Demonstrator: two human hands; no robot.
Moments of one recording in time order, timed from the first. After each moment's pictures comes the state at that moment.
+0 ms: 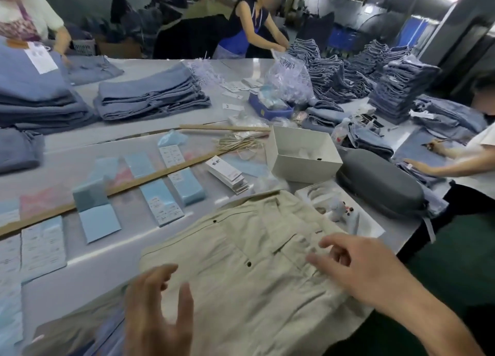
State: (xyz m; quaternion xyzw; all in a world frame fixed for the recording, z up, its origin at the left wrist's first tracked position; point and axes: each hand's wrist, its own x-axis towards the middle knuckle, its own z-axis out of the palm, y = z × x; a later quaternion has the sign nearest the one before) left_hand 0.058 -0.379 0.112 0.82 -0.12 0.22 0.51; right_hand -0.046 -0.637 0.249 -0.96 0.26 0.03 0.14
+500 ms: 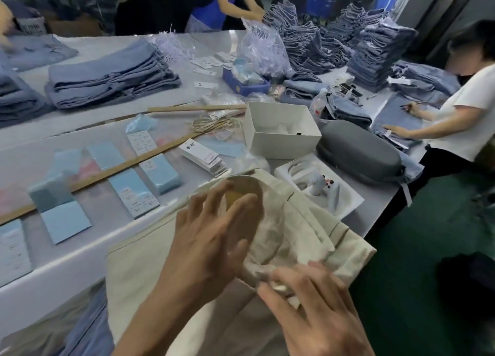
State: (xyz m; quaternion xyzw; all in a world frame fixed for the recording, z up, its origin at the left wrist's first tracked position) left_hand 0.089 -0.466 0.173 0.84 -0.46 0.03 0.28; right_hand -0.092 -0.561 0.188 -0.93 0.05 -0.35 -0.05
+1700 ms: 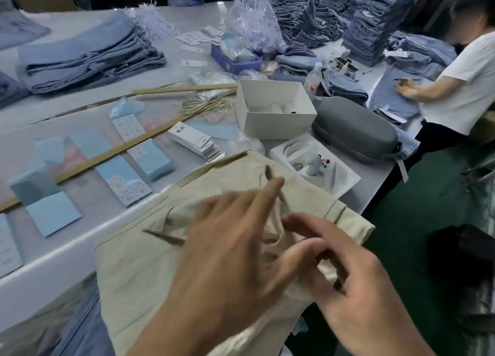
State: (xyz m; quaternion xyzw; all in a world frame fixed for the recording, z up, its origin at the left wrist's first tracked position) left_hand 0.045 -0.471 0.221 0.79 -0.48 0.04 0.38; right_hand -0.093 -0.584 0.225 -0.85 0.22 -0.19 0.43
